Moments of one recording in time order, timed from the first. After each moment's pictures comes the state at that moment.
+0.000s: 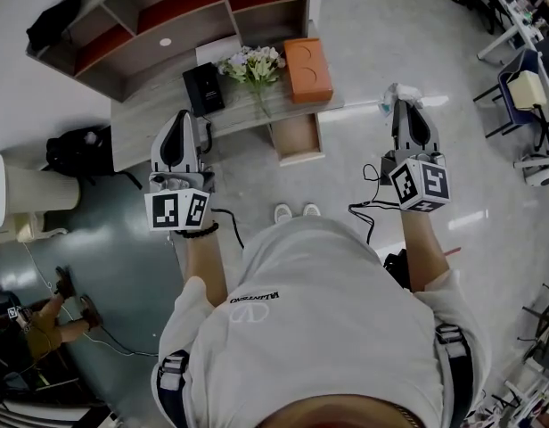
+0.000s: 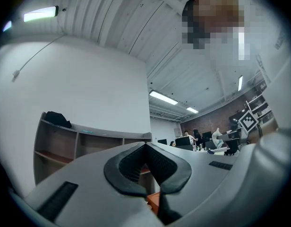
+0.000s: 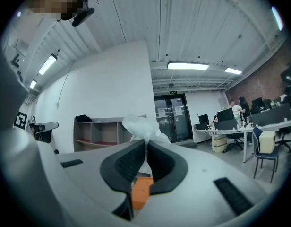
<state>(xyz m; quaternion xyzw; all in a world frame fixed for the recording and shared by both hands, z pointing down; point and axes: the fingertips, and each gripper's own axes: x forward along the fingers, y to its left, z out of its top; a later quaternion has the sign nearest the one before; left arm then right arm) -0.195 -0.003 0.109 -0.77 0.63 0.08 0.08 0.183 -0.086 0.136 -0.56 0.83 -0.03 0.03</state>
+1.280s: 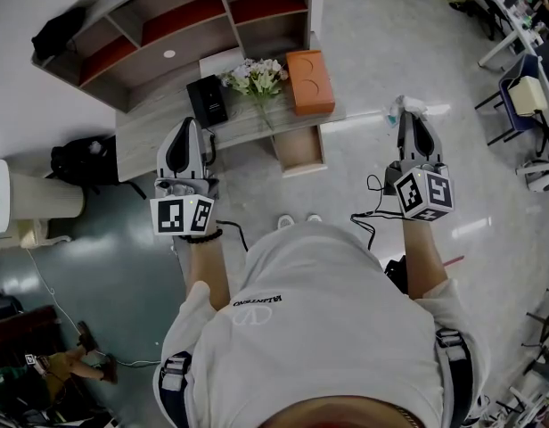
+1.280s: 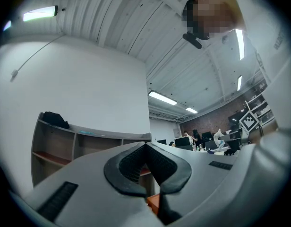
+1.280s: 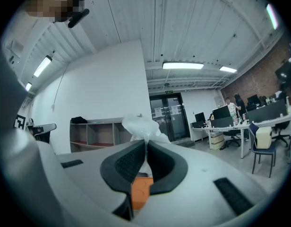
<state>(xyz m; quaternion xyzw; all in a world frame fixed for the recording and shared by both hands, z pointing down) -0.192 -0.015 0.105 -0.77 0.63 0.08 0.08 0.199 -0.092 0.140 -0.58 0.81 -0.05 0.04</state>
